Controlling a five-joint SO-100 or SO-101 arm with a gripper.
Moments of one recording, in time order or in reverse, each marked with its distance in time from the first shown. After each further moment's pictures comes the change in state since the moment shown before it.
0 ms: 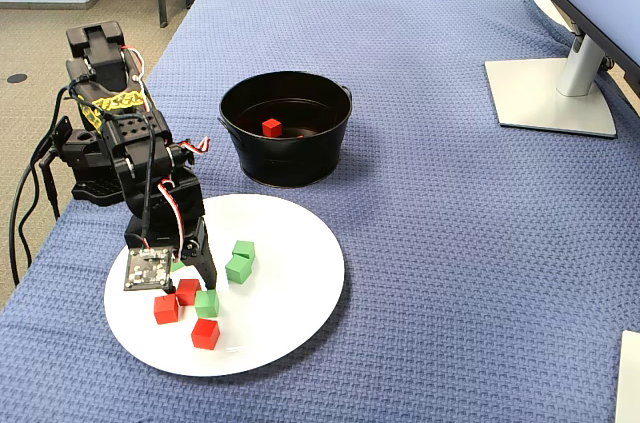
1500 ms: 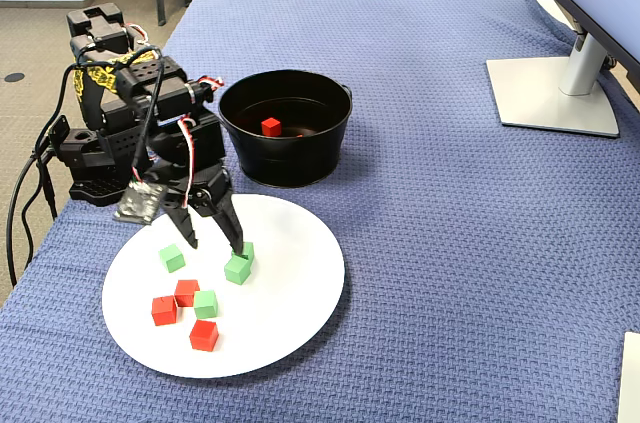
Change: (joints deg) arm -8.1 11.2 -1.9 11.5 23.1
